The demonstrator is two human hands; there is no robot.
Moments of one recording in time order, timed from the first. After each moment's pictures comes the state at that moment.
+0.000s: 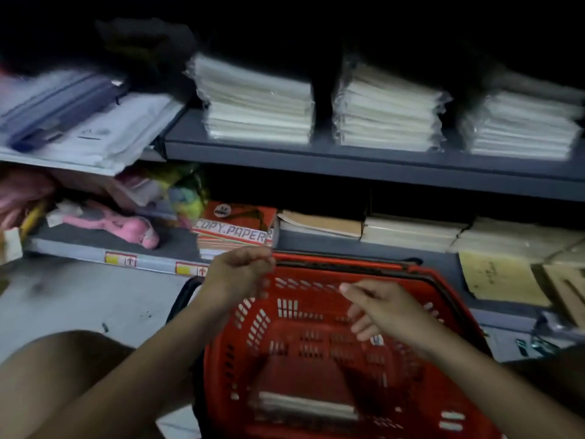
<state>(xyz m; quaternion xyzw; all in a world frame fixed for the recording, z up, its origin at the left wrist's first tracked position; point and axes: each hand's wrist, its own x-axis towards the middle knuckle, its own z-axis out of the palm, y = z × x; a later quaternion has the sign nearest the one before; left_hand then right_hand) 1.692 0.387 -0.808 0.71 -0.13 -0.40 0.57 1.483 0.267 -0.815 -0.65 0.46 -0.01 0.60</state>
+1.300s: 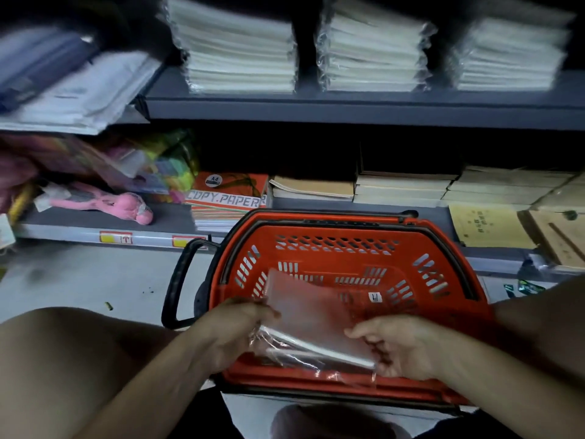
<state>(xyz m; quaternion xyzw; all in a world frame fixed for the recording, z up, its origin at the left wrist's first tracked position) 1.640 0.474 -0.858 0.67 -0.05 -0.62 0.40 1.424 0.338 -0.883 -0.35 0.60 0.16 0.70</state>
